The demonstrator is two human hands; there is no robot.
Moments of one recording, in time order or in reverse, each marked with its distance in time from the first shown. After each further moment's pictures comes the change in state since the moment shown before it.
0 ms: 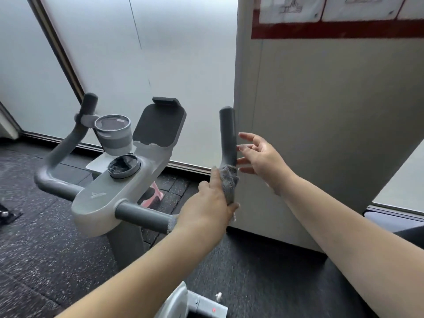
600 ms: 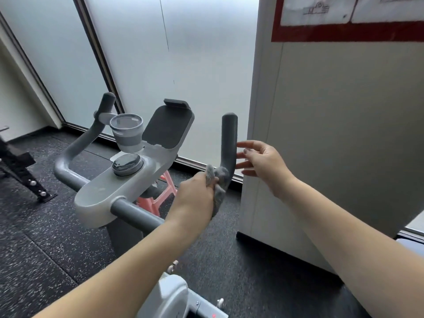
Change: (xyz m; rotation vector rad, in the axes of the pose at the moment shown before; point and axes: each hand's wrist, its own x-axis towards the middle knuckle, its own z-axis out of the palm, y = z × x) left_hand 0.018 0.012 -0.011 -0.372 0.221 -0.138; right_hand 0.028 0.000 -0.017 0.078 -0.101 0.031
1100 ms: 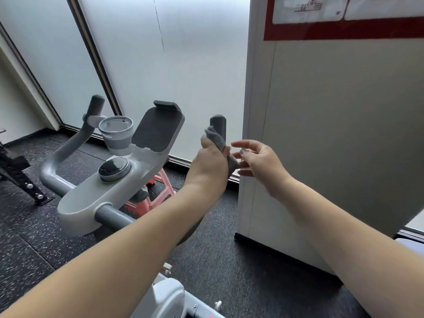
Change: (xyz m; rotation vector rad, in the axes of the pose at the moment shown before) left_hand 0.071 0.046 0.040 -0.050 0.132 -0.028; right_hand 0.011 0.003 -0.018 -0.010 0.000 -0.011
